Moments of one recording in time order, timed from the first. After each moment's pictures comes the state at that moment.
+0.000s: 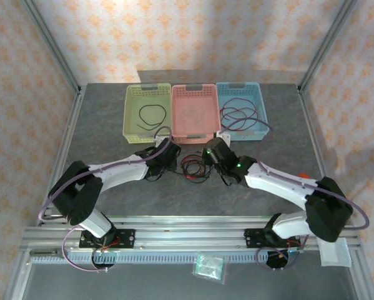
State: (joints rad) left arm -0.66 1.58 0.88 -0.35 -0.31 -0.65; right arm 0.81 1.31 0.80 -0.21 0.33 0.75
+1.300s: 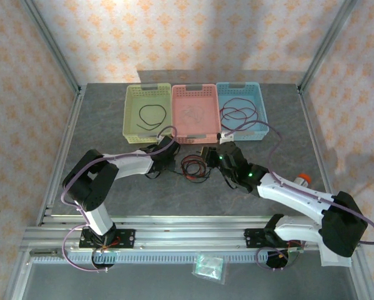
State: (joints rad) left arm -0.60 1.73 0.88 -0.25 -0.26 -0.51; right arm 0.81 1.16 0.69 -0.04 0.25 0.67
